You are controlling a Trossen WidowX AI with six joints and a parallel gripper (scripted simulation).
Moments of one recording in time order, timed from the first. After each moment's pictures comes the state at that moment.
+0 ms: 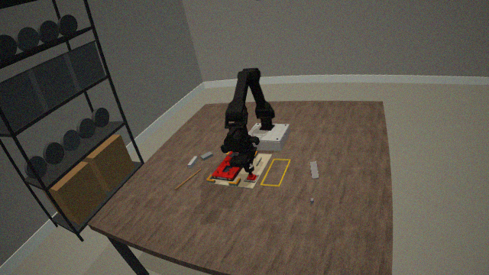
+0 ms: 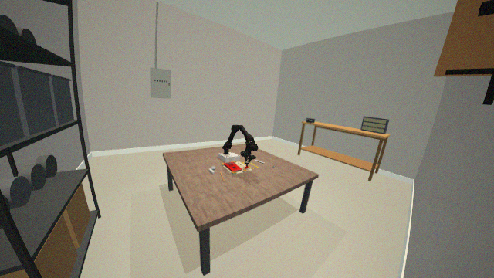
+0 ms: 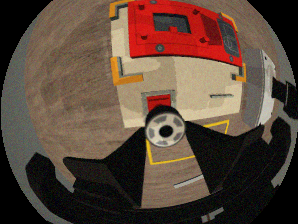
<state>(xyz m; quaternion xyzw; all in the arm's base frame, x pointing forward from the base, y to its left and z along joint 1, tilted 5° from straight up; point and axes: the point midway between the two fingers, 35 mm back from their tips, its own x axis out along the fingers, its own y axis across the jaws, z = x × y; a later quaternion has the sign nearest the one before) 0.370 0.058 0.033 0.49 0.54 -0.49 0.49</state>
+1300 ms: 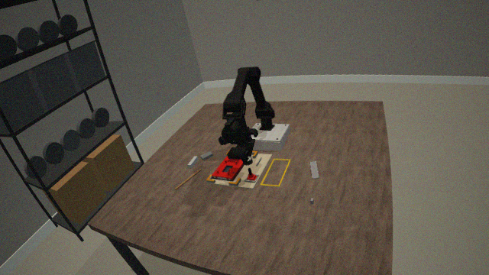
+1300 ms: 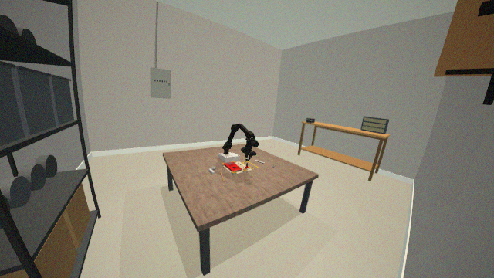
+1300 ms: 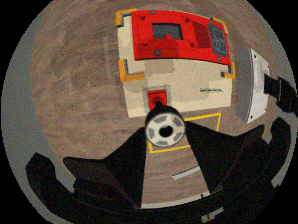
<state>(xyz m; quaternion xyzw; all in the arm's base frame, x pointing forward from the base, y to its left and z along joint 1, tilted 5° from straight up) 0.372 0.058 0.071 0.49 0.54 -0.49 0.49</state>
